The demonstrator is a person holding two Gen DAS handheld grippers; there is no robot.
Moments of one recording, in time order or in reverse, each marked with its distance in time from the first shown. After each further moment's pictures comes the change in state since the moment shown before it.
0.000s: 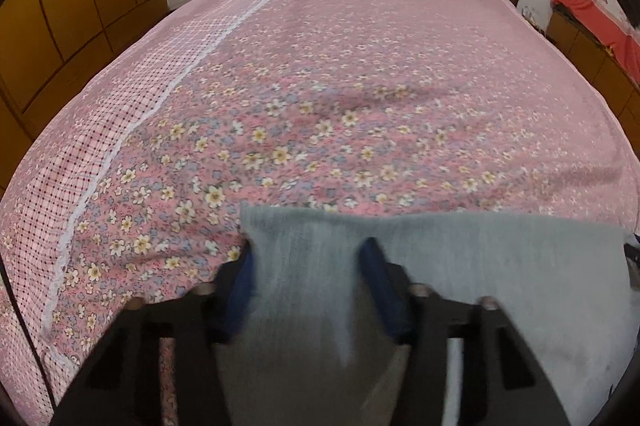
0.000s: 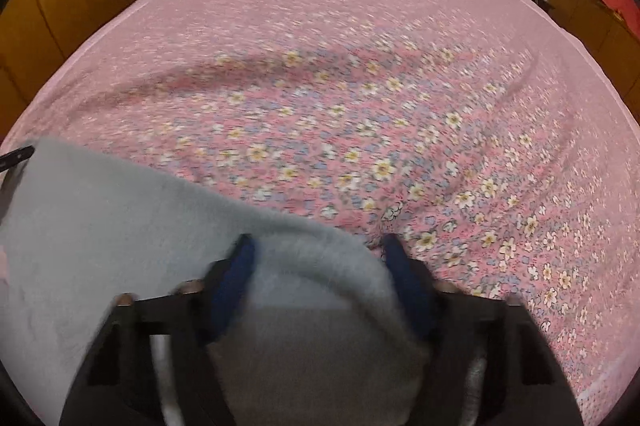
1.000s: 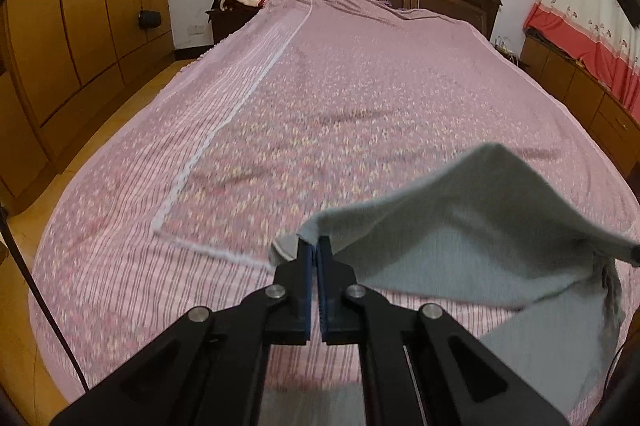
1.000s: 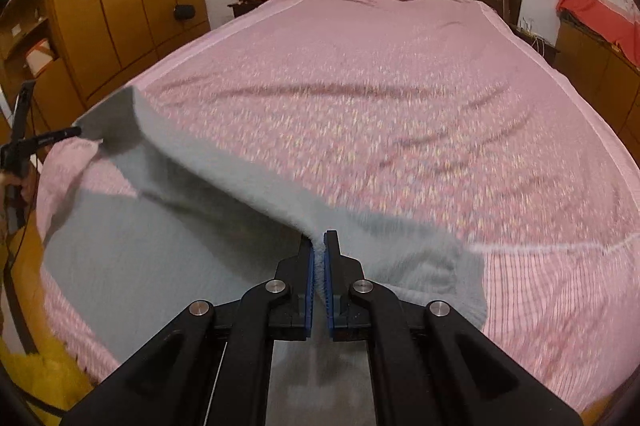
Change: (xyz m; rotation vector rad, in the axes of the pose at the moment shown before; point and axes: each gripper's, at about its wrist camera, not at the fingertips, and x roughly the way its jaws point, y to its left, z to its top) left arm -0.161 0.034 -0.098 0.003 -0.168 -0.033; right arm -0.171 0.062 -0.133 -0.065 -0.184 0.074
